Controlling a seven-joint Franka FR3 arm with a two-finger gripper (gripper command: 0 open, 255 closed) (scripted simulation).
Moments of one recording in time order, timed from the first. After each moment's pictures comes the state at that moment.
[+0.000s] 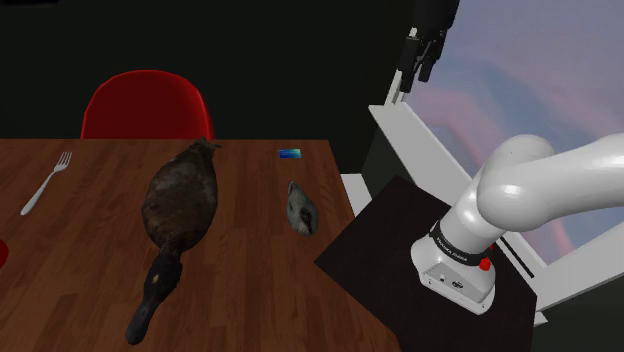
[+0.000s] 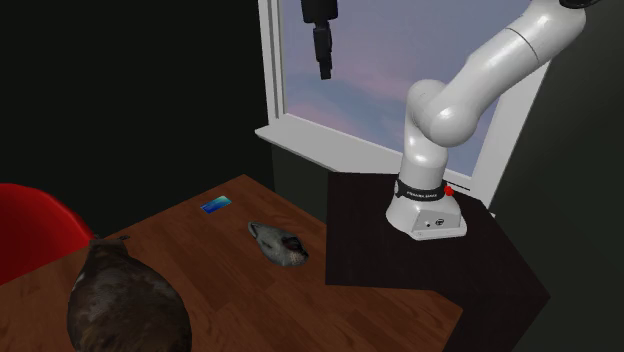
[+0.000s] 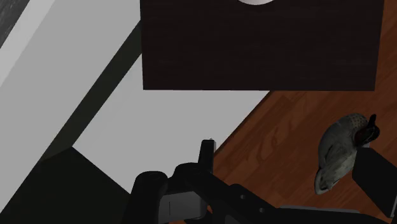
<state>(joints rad) 0.01 -0.81 -0.06 -2.41 -0.06 1.45 0.00</state>
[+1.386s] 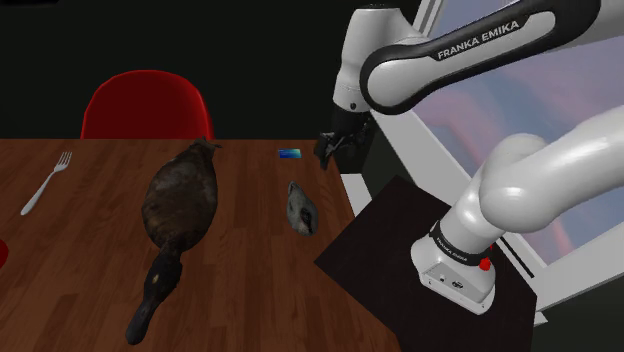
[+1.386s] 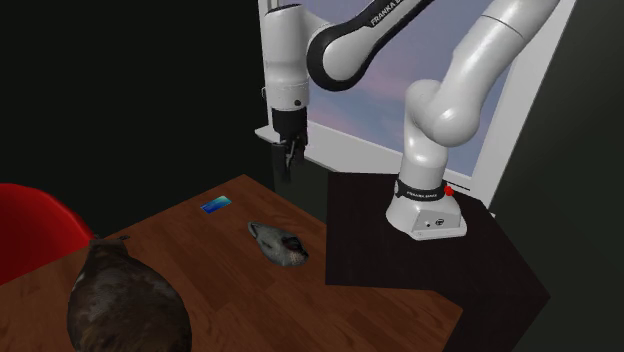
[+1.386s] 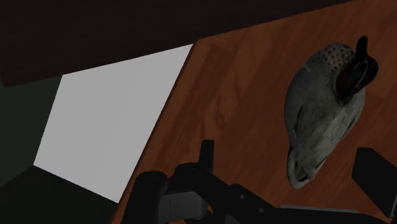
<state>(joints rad) 0.07 -0.53 0.18 -2.78 0.17 2.24 0.38</state>
